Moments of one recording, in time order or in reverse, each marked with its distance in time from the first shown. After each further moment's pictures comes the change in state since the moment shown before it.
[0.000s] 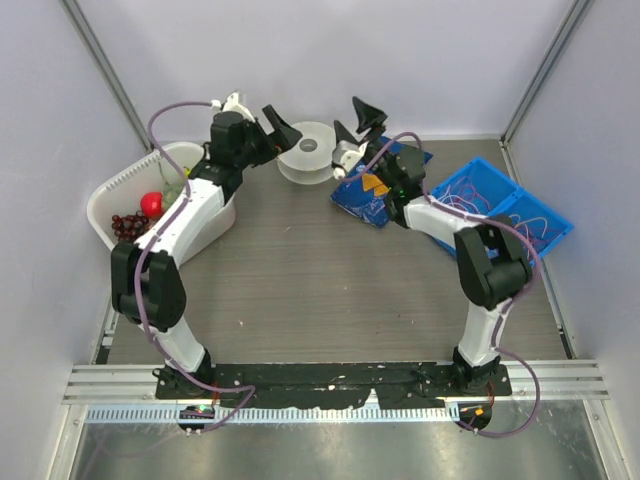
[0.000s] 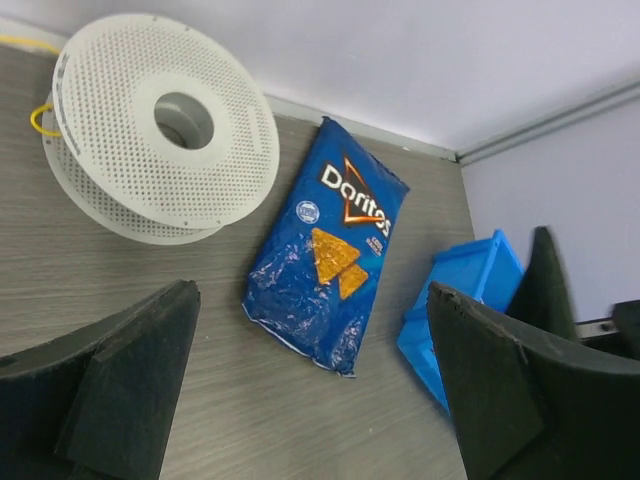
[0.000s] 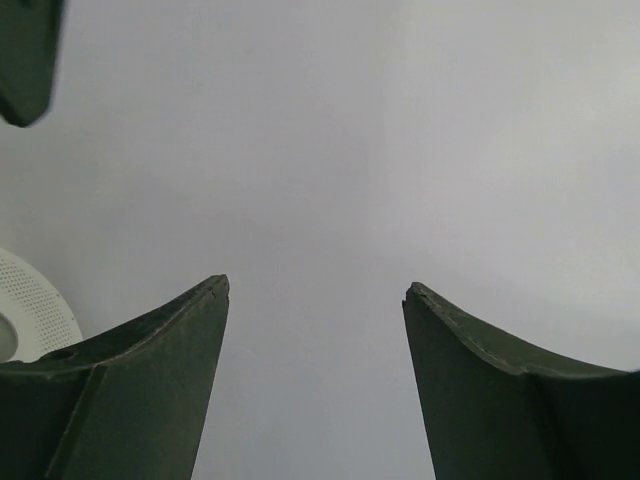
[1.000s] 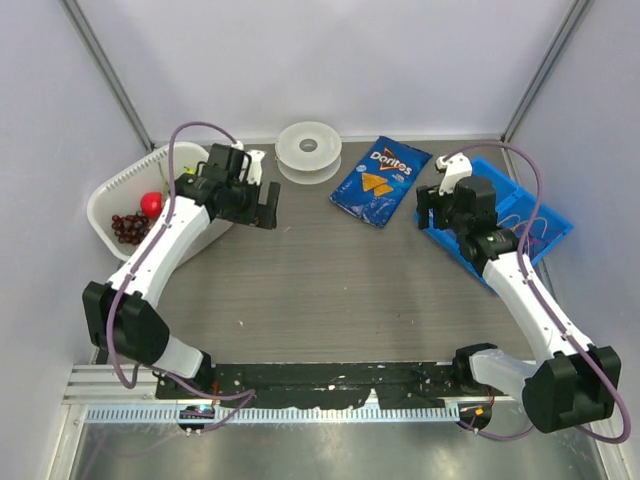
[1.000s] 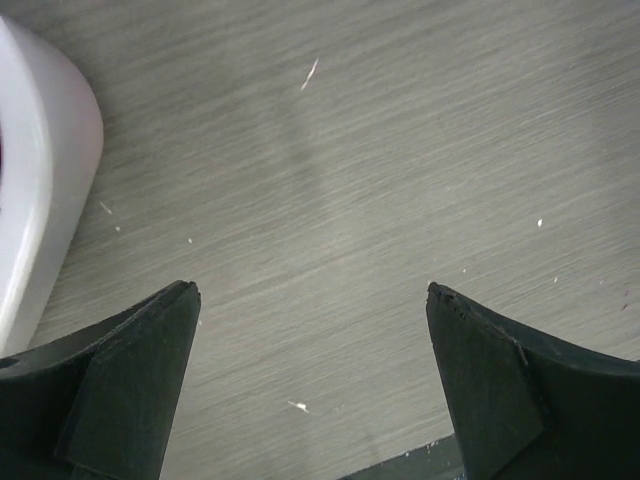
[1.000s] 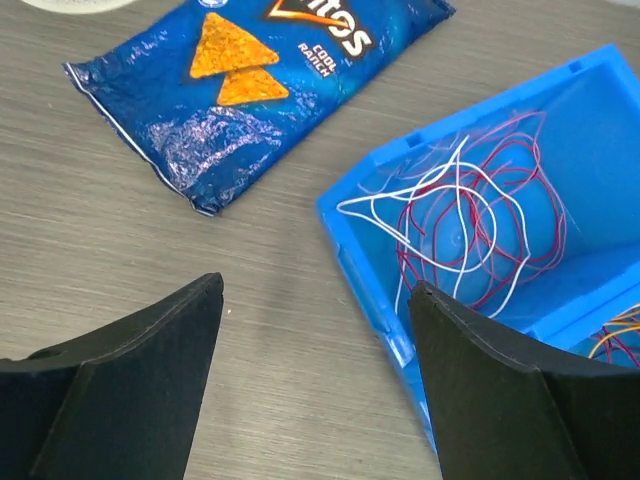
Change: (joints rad) left arm -0.037 -0.228 -0.035 -0.885 -0.027 0.652; right arm -0.233 -0.828 -0.353 -1.357 0.439 0.971
